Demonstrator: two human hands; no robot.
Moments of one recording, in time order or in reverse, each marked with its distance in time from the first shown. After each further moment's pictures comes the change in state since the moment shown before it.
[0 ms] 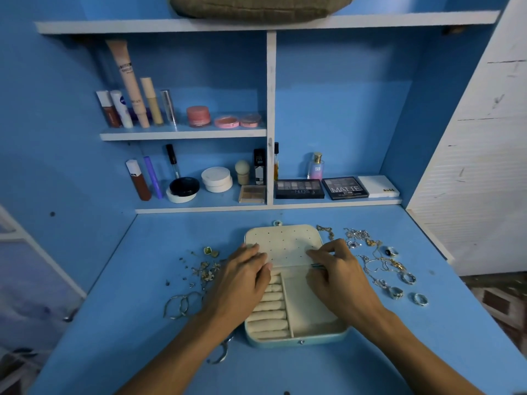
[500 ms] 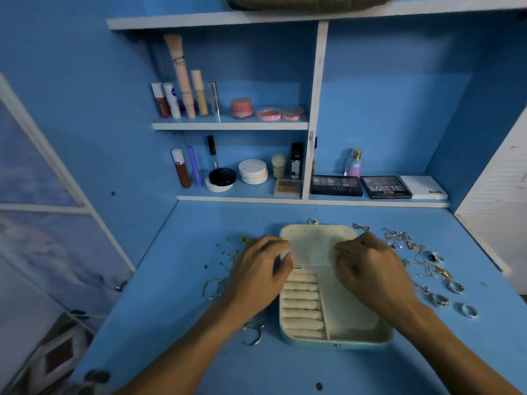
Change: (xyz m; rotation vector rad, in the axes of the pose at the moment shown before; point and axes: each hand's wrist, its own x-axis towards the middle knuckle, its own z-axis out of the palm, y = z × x) left_hand -0.010 -0.006 -0.027 -0.087 0.047 -0.064; right_hand 0.013 -0.010 -0.002 -0.079 0.074 -0.127
